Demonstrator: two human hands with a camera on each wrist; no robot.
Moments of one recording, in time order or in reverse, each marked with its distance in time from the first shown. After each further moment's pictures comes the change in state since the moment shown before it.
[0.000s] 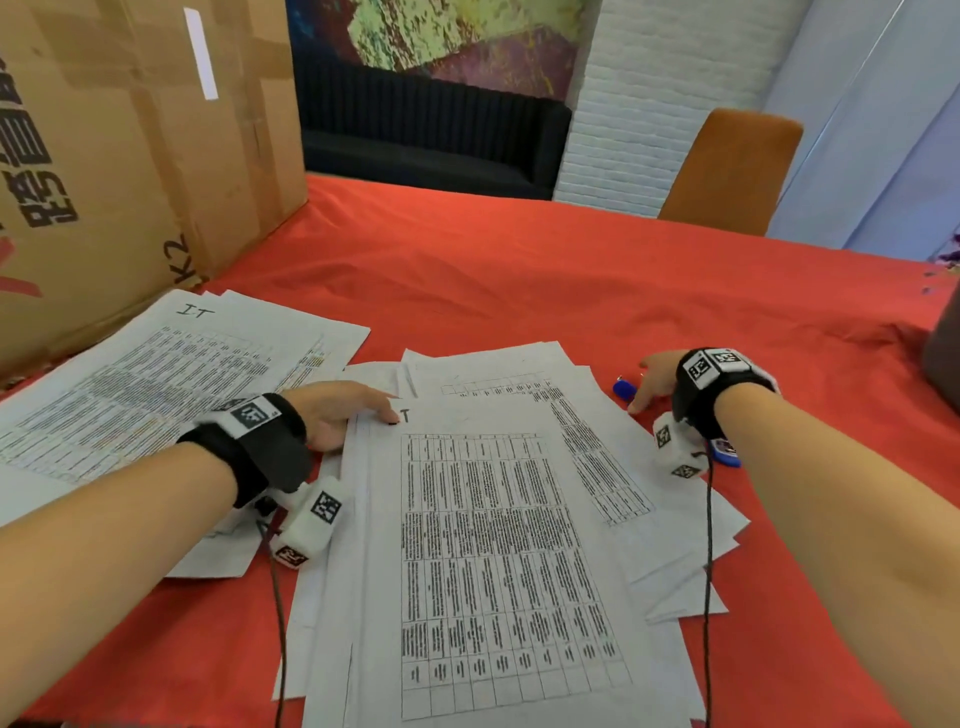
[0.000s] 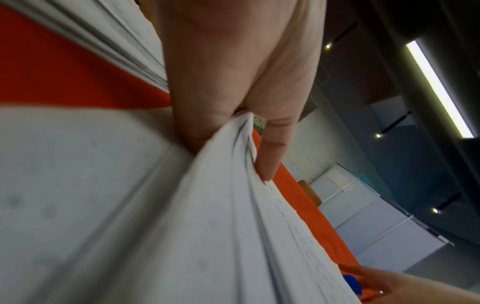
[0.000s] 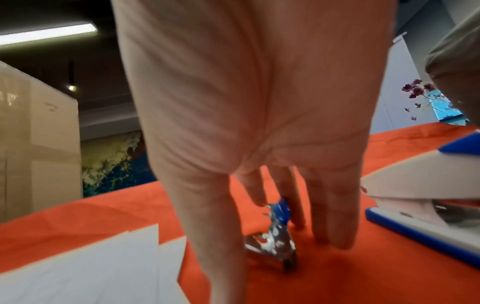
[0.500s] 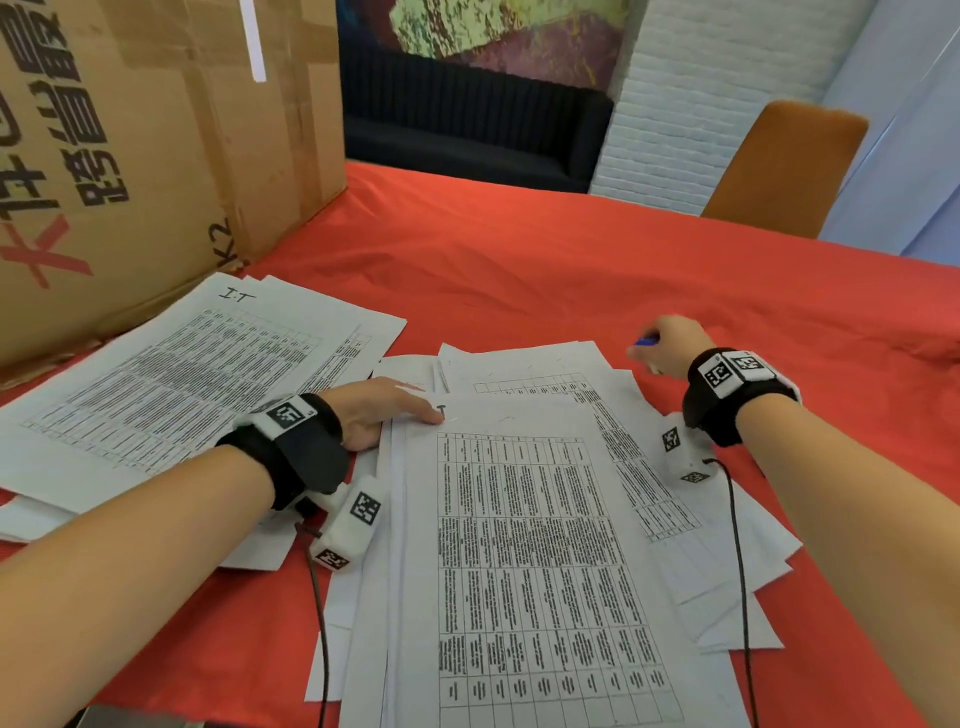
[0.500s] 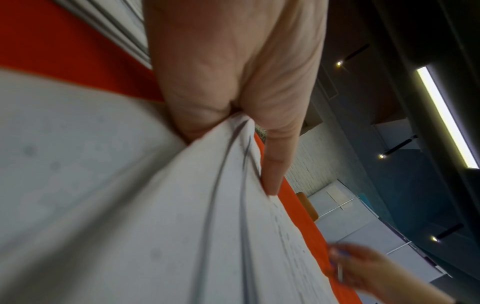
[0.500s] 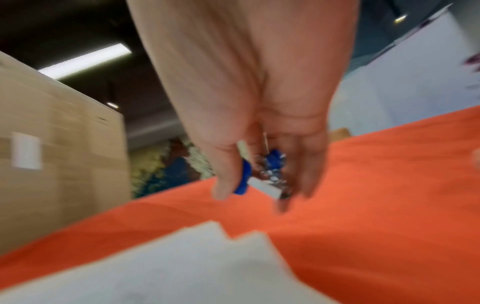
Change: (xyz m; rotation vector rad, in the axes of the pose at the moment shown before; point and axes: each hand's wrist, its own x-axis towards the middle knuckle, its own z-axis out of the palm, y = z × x) left_hand 0.008 -0.011 -0.005 -0.062 0.002 0.077; right_hand -0.030 -0.059 -0.014 0.301 0.398 -0.217
